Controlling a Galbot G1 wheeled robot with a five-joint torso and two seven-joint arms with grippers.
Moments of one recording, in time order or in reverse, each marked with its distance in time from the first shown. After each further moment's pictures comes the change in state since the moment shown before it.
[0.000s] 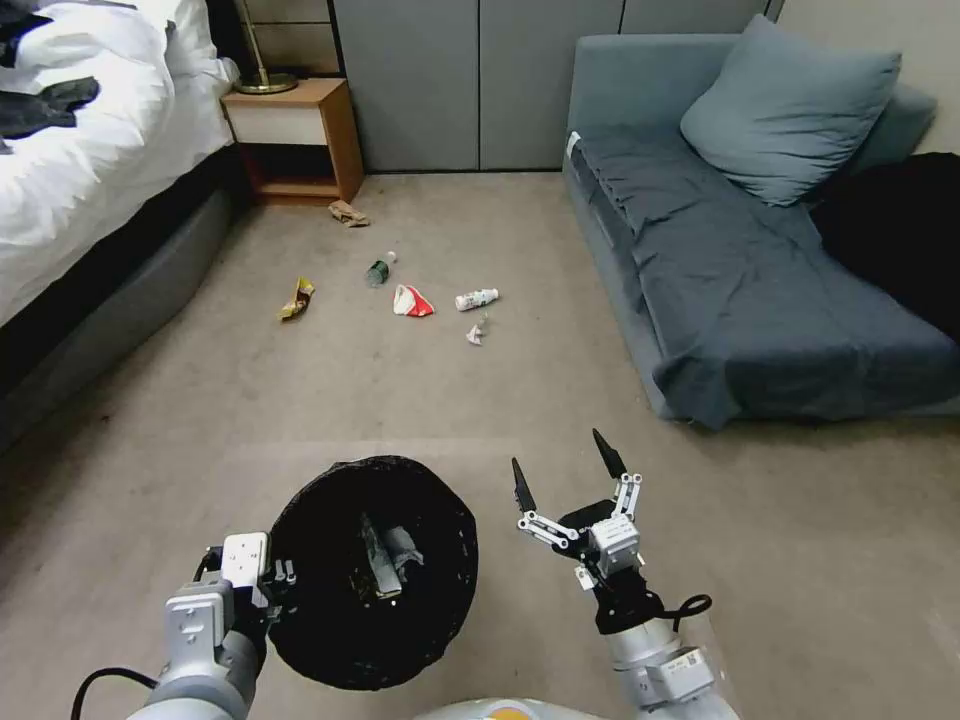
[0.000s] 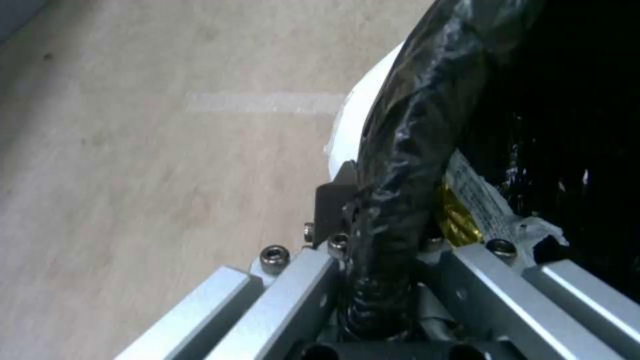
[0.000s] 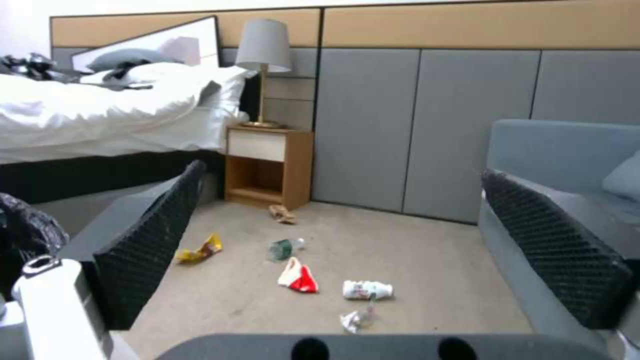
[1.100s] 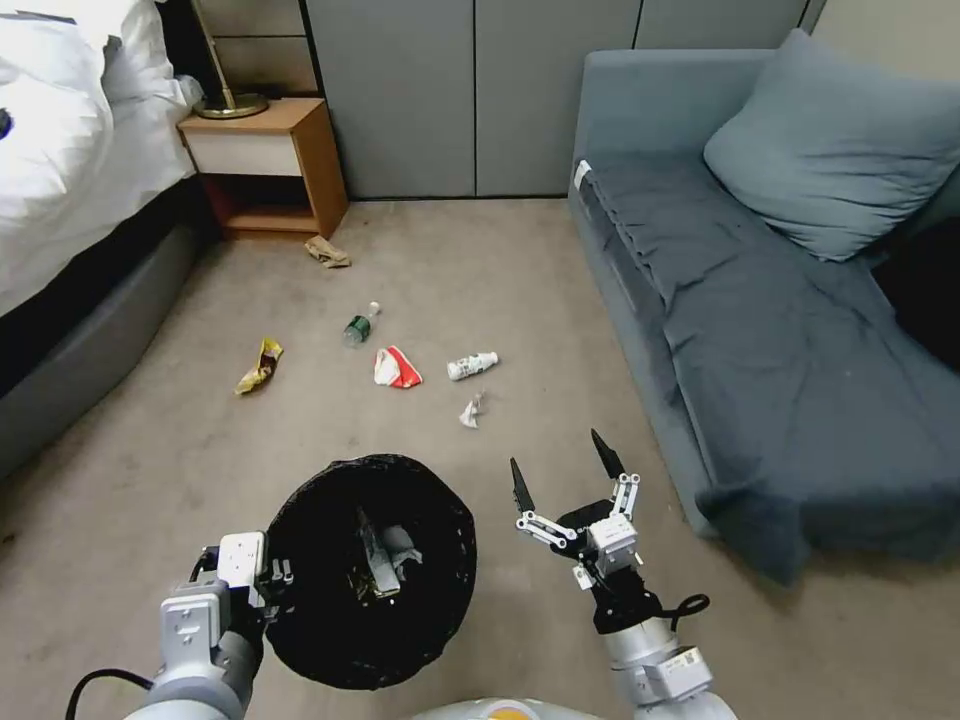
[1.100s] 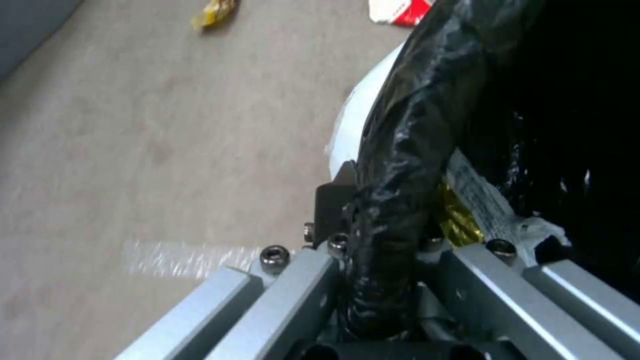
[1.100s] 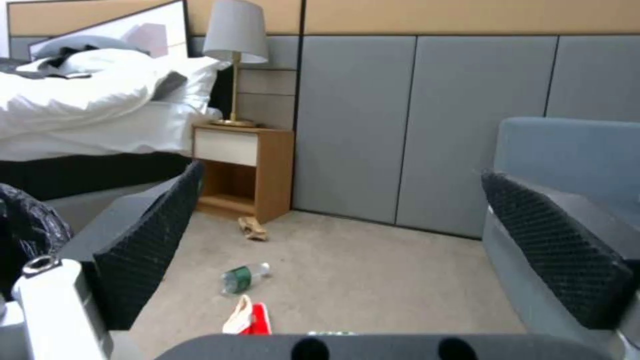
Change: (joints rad) left arm 0.006 -0.003 -0.007 -0.011 0.002 0.001 0.001; right arm -0.001 -0.004 0.000 0.000 0.000 0.002 -0.003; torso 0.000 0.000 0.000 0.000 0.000
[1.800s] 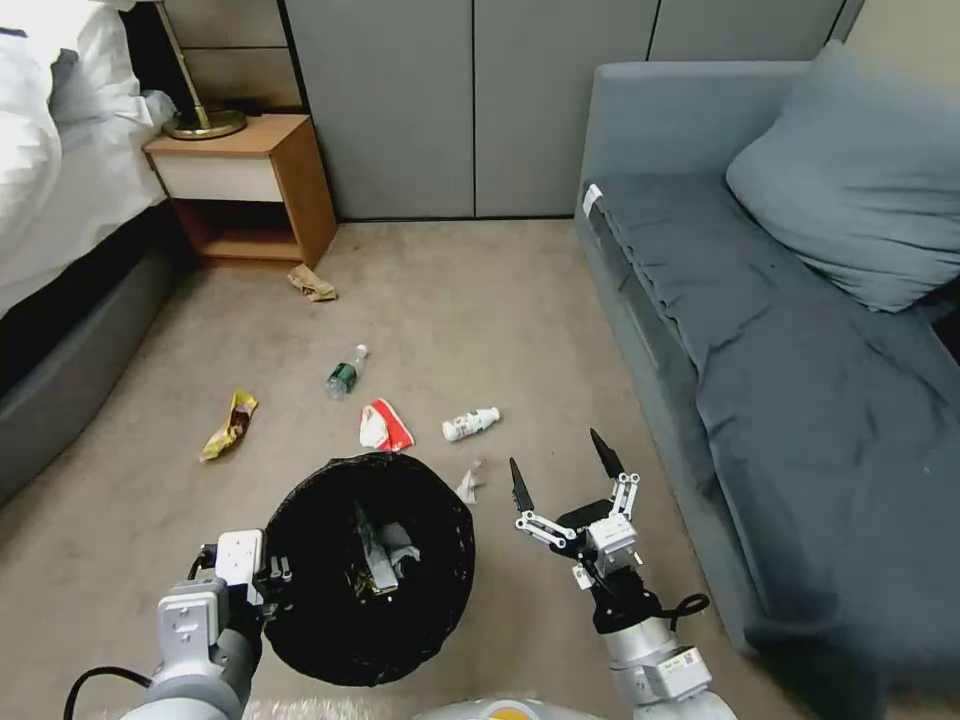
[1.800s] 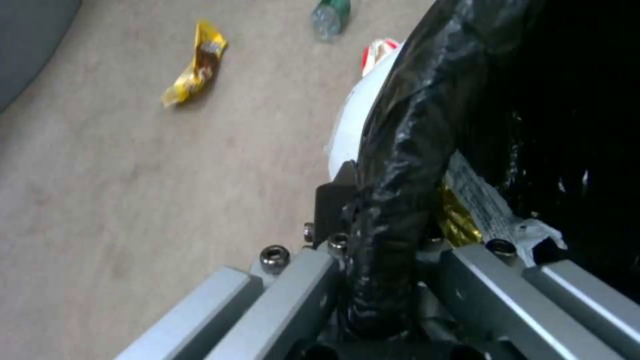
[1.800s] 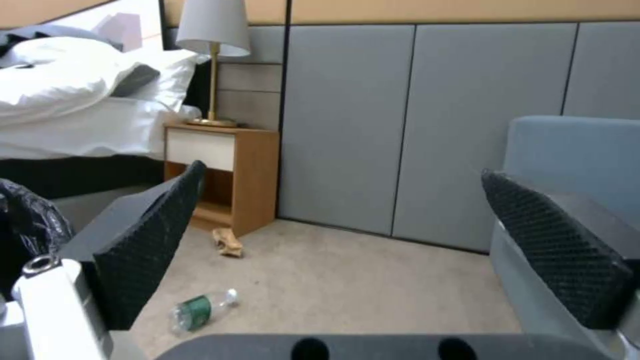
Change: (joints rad) left arm -0.006 0.000 -0.003 -0.001 0.000 0.000 0.000; right arm 0.005 -0.001 -0.001 -0.005 -0.001 0.003 0.000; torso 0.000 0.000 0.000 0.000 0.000
